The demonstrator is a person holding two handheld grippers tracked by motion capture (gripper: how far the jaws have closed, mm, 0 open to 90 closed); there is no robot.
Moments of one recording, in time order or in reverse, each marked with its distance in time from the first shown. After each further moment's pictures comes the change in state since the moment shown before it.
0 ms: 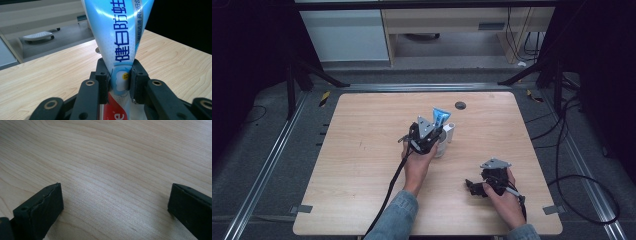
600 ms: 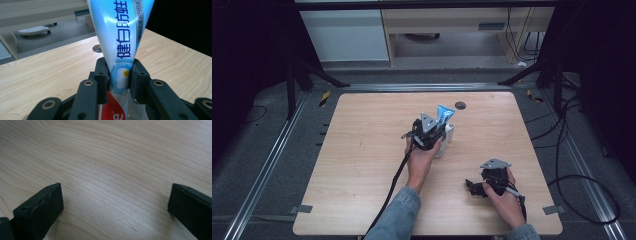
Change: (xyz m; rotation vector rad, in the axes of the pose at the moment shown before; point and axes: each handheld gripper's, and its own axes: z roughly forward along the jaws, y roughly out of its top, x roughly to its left) left arm 0.000 0.006 0.013 0.030 -0.013 -0.032; right arm 0.000 0.000 0.000 0.001 0.000 0.002
